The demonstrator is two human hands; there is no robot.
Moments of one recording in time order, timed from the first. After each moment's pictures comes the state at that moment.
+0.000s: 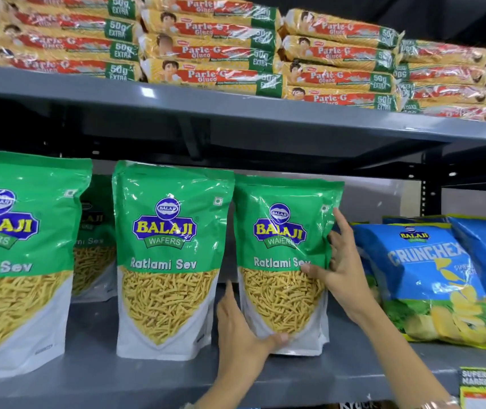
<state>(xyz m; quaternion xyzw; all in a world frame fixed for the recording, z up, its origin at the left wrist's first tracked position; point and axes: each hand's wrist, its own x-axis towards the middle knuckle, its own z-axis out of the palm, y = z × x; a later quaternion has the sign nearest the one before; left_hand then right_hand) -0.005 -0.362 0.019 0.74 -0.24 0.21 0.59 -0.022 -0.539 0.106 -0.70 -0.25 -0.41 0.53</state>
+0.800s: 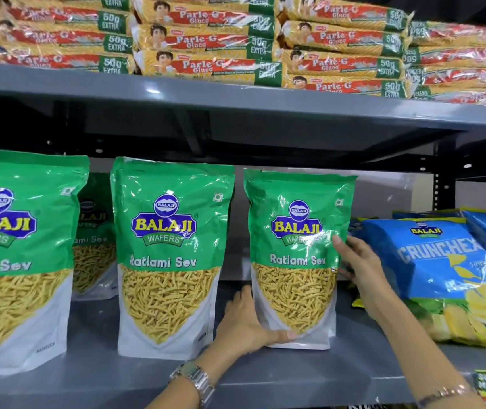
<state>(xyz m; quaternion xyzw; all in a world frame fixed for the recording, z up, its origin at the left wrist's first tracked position) 0.034 -0.364 0.035 0.87 -0.25 0.10 0.41 0.000 -0.577 0.101 -0.65 -0.08 -0.34 0.67</state>
